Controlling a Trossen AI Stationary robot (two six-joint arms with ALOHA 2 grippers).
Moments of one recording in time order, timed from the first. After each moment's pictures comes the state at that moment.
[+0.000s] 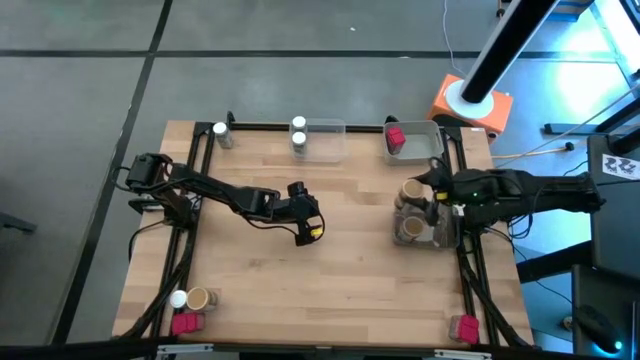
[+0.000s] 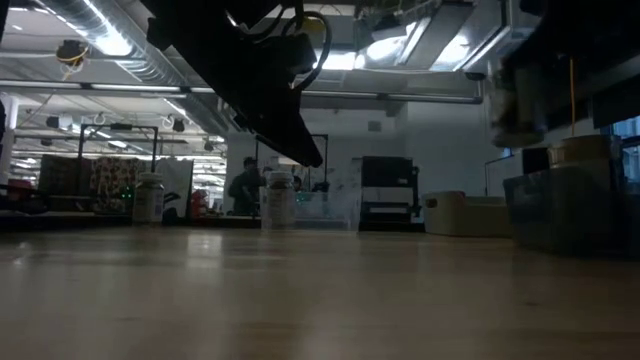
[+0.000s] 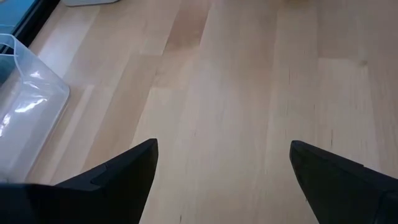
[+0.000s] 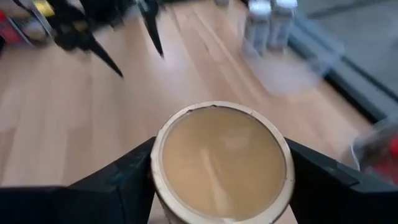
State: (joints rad) left arm -0.10 1.65 0.97 -0.11 -0.35 -0.11; right arm 0.08 0.59 0.69 -0.67 0.29 0.26
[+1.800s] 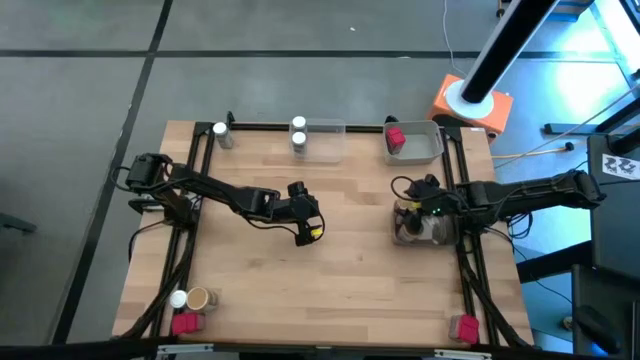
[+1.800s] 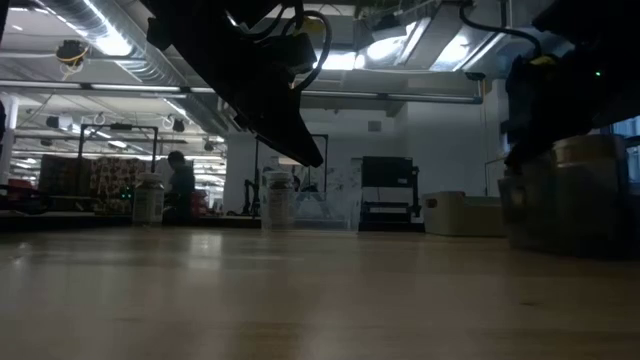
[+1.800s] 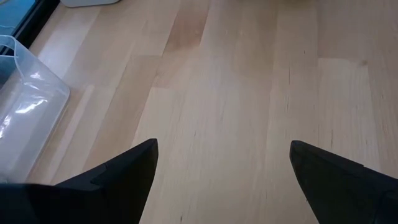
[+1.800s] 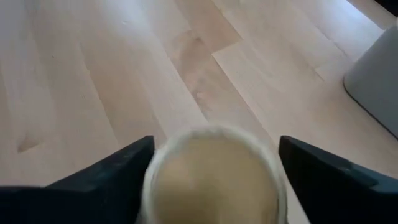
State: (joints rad) left arm -0.10 1.65 0.97 -0.11 -0.35 -0.10; right arm 0.08 0.78 0.46 -0.56 0.33 0.46
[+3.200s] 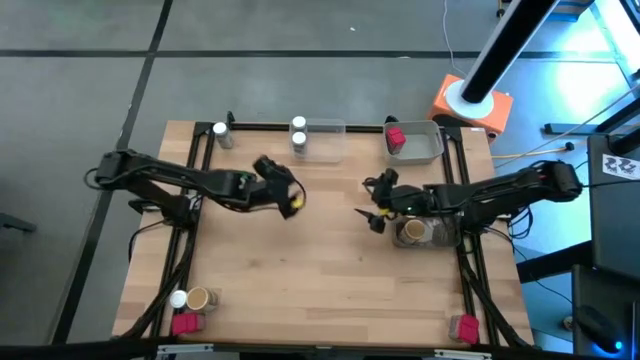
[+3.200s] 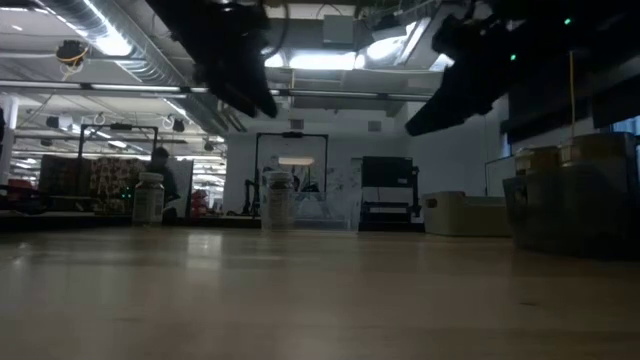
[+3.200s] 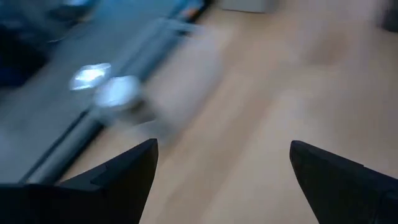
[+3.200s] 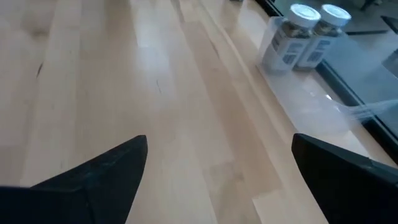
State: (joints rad) left arm -0.05 1.37 0.99 -0.48 -0.69 -0.31; right arm 0.08 1.23 0.63 0.04 0.38 0.05
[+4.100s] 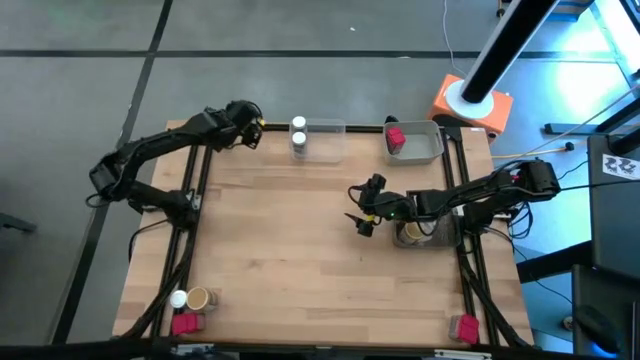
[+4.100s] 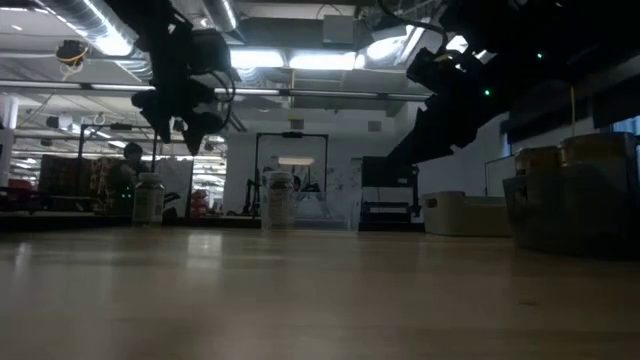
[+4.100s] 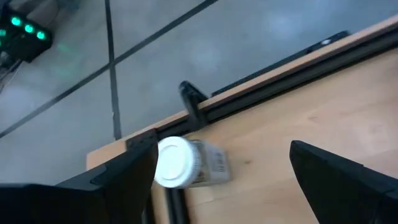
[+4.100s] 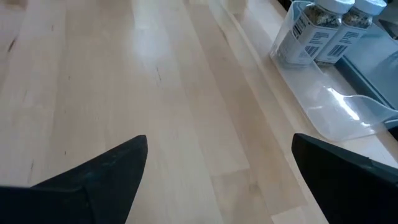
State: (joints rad) left arm 0.73 1.33 1.00 -0.74 -0.68 -0.25; right arm 0.08 1.44 0.63 0.23 0.39 0.01
